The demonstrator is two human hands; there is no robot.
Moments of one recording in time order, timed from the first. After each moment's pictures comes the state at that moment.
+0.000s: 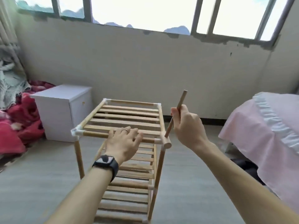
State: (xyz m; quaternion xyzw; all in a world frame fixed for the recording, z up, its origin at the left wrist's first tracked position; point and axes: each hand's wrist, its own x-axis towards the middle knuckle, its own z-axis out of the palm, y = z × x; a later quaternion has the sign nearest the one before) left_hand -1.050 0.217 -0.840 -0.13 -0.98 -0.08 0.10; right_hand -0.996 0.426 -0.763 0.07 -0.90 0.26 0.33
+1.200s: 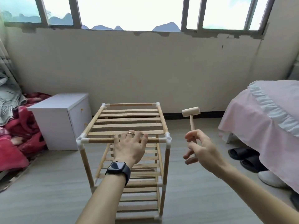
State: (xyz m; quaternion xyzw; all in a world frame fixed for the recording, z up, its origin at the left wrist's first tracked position) left_hand -1.049 0.221 -0.846 -0.11 -0.98 -0.10 0.10; right_hand -0.948 0.455 -0.823 0.01 -0.80 0.58 0.12
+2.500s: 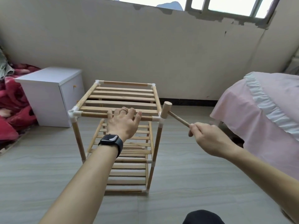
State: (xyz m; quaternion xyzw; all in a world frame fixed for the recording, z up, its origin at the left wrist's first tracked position) left_hand -1.052 0.223 -0.854 -0.12 -0.98 -0.10 0.14; right_hand -0.913 0.480 -0.801 -0.04 -0.98 0.18 0.10
